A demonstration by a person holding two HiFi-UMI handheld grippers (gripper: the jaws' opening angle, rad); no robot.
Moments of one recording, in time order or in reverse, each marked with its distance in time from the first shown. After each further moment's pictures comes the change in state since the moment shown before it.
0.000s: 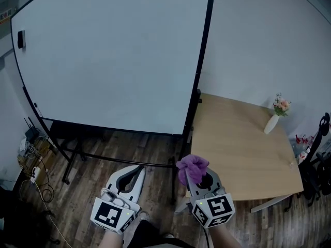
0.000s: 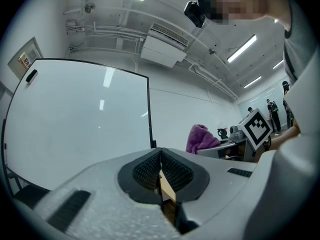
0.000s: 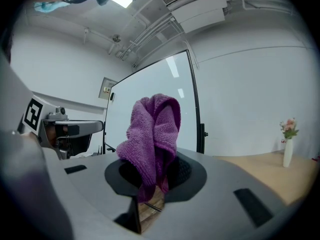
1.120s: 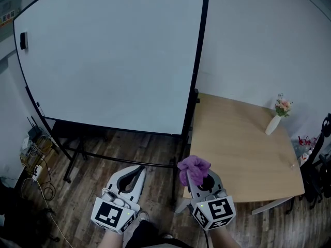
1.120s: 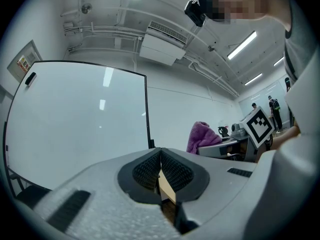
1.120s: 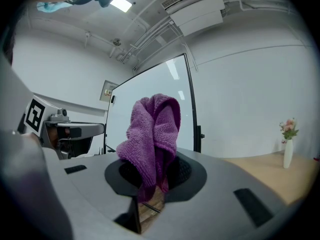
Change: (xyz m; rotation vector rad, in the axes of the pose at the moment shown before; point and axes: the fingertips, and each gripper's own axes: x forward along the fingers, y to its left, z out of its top) left arm 0.008 -0.021 0.000 0.013 0.017 0.016; right arm -0.017 -0.016 0.003 0.001 -0.028 0.014
